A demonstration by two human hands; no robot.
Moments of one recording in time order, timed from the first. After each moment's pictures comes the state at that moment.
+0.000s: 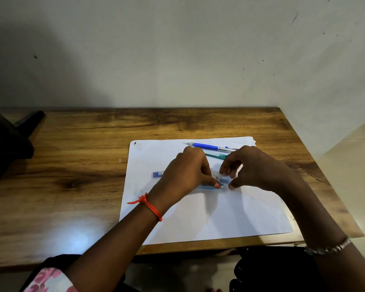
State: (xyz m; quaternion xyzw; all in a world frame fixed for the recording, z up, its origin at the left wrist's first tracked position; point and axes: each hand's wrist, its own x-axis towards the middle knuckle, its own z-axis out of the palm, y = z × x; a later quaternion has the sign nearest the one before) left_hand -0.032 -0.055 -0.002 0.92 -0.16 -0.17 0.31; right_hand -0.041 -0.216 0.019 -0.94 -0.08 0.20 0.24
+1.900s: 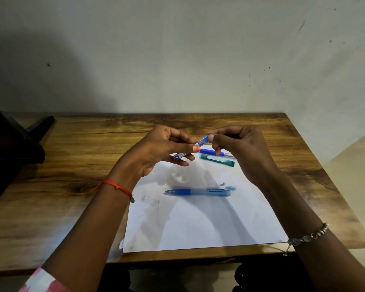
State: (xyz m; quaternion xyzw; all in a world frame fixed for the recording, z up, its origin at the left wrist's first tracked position) left_hand -0.003 0.007 0.035 0.75 -0.04 -0.21 0.63; right_hand -0.023 -0.170 0.028 -0.75 0.00 -0.02 0.66
